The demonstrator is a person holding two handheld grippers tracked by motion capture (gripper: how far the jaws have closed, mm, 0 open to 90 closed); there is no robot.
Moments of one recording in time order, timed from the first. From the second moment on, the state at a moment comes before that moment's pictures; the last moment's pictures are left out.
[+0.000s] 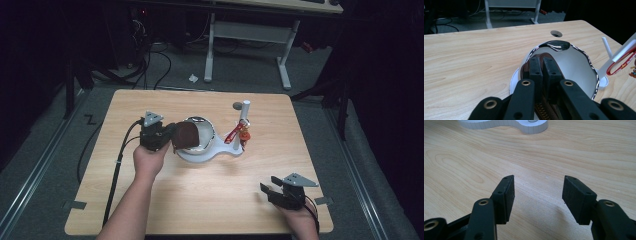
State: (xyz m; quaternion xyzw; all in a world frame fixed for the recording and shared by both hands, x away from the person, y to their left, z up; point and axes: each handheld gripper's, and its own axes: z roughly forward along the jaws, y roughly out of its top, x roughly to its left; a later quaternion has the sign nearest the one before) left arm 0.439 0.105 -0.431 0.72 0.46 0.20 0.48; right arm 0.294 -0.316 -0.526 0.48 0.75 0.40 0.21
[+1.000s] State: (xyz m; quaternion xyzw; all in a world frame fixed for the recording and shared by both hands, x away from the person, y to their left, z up) left arm 0.441 0.097 -0.432 0.71 0.44 0.19 0.51; right arm 0.295 -0.314 -0.526 0.48 0.75 0.40 0.21
